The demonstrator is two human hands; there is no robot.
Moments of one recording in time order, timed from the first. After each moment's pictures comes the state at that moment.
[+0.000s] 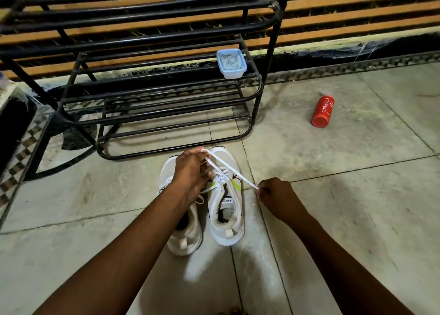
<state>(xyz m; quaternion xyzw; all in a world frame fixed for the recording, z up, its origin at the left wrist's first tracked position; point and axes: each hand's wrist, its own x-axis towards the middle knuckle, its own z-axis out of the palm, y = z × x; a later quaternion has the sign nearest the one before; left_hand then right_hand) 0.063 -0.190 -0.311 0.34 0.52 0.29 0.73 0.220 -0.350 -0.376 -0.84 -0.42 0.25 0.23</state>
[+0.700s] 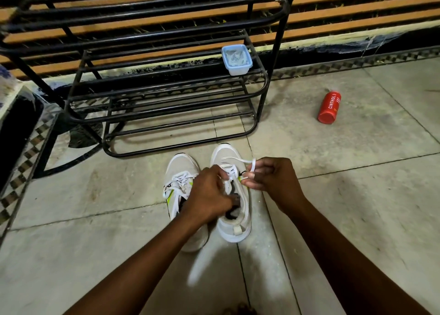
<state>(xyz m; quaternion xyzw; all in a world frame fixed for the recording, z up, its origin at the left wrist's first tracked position) 0.030 -0.235 -0.331 0.79 0.44 0.12 0.41 0.196 -0.326 -0.338 -0.63 -0.20 0.42 0.62</state>
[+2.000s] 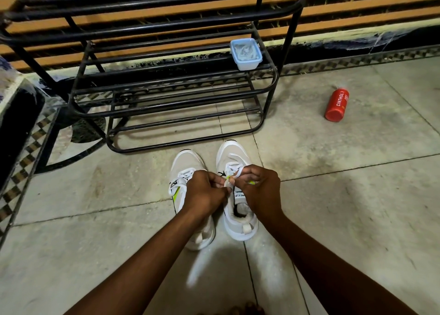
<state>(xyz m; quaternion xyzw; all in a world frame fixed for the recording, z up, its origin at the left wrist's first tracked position) 0.017 -0.223 -0.346 0.65 0.52 0.16 0.53 0.141 -0.307 -0.370 -0.75 -0.33 0.22 0.53</state>
